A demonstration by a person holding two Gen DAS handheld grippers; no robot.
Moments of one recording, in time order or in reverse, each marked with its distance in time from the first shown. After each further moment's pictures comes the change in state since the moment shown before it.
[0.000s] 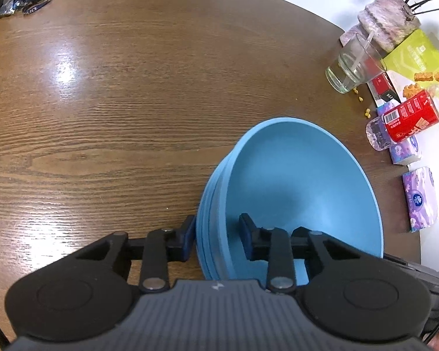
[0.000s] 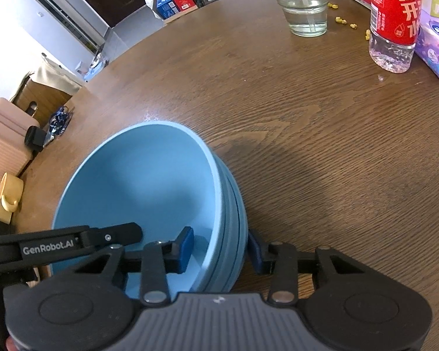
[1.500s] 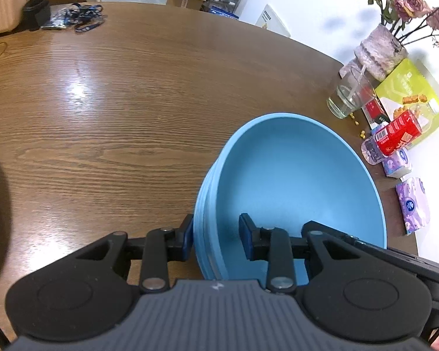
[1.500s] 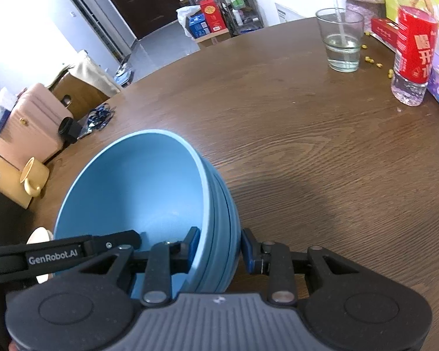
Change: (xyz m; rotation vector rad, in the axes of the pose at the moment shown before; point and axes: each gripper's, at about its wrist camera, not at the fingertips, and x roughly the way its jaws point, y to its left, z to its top) left arm -0.074 0.046 -0.044 -0.027 -0.150 0.010; right arm -0.040 0.062 -0.041 -0.112 -0.111 0.032
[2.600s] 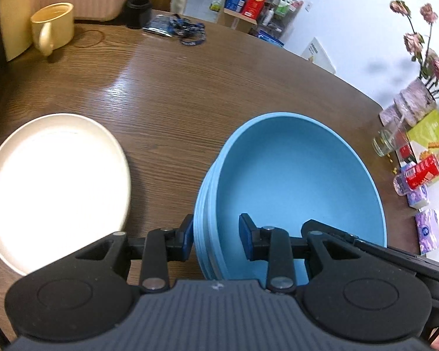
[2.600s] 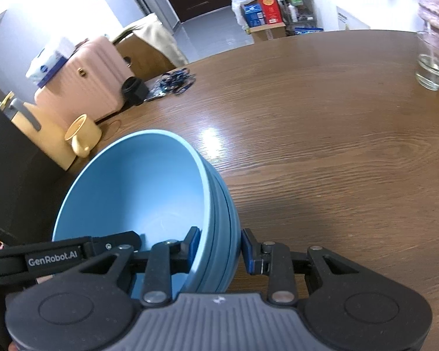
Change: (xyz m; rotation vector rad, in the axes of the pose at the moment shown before) left arm -0.089 0.140 -0.015 -0.140 -0.073 0.072; right arm 0.016 0.154 -0.038 -0.144 0.041 0.083
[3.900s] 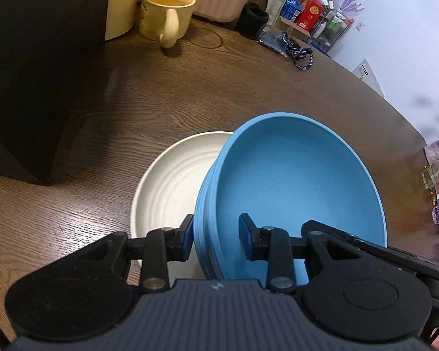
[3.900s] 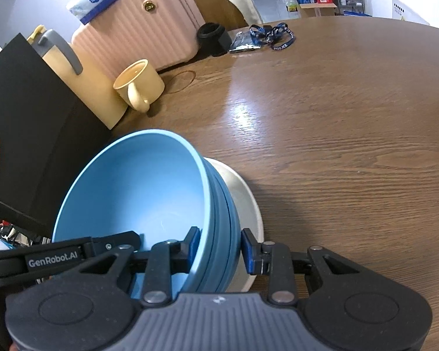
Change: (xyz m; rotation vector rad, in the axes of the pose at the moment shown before) left arm -0.027 0.187 0.034 -0.114 0.016 0.078; right arm 0.102 0.176 -0.016 -0.075 0.108 0.059
